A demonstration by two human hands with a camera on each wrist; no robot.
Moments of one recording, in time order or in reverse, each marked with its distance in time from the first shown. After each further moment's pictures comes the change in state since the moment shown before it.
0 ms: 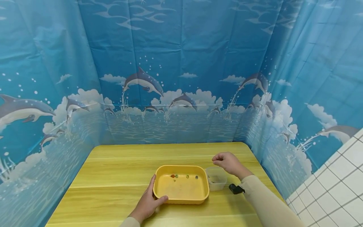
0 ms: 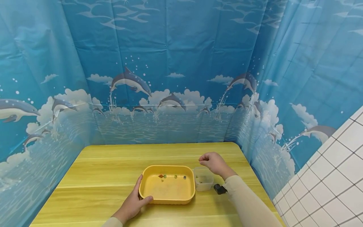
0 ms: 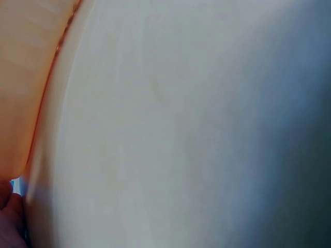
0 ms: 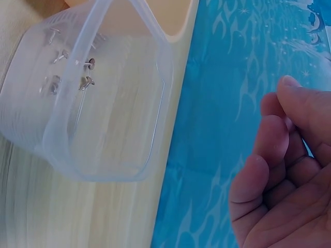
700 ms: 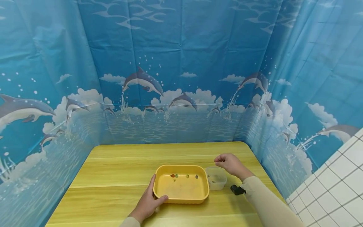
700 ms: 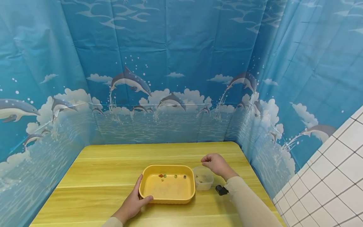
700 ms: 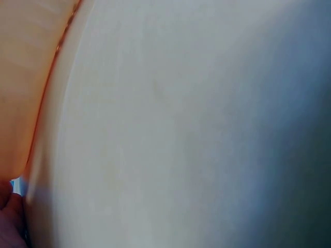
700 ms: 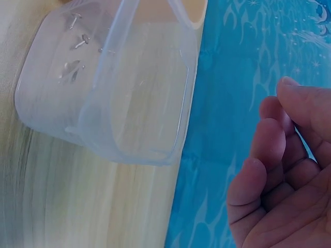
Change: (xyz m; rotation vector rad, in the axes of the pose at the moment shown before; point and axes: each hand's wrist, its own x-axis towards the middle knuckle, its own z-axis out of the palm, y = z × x) left_hand 0.003 -0.006 0.001 -0.007 0.010 0.006; right_hand -0.006 0.008 0.000 0.017 -0.016 0.046
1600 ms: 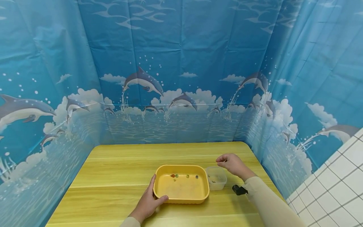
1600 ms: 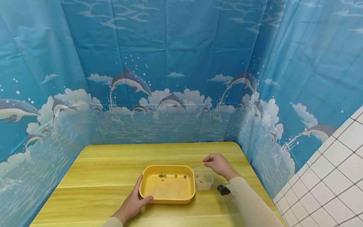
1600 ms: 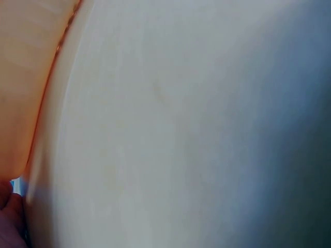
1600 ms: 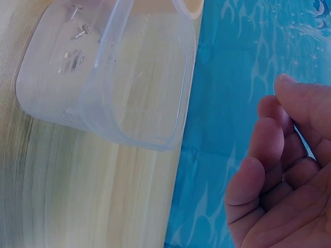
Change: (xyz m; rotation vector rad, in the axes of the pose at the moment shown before) left_hand -0.002 0.002 0.000 0.006 -0.004 -0.012; right_hand -0.003 0.005 -0.006 -0.037 0.012 -0.015
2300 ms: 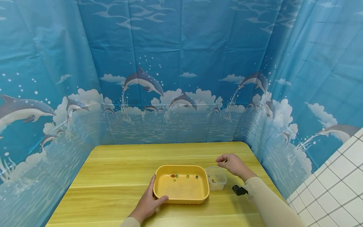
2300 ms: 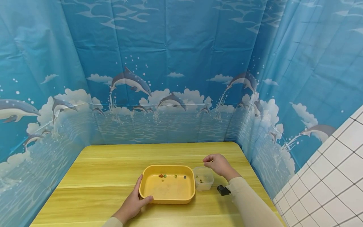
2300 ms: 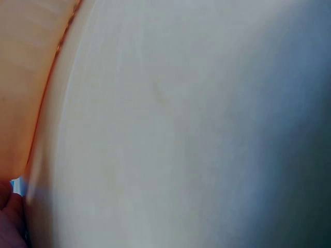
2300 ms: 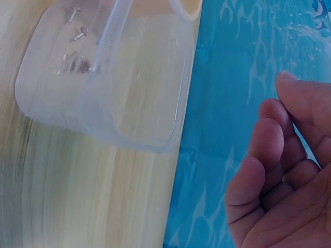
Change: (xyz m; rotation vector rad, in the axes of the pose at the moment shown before) left_hand -0.003 0.006 0.000 0.046 0.013 -0.026; right_hand 0.002 0.002 0.001 -0.007 0.006 0.006
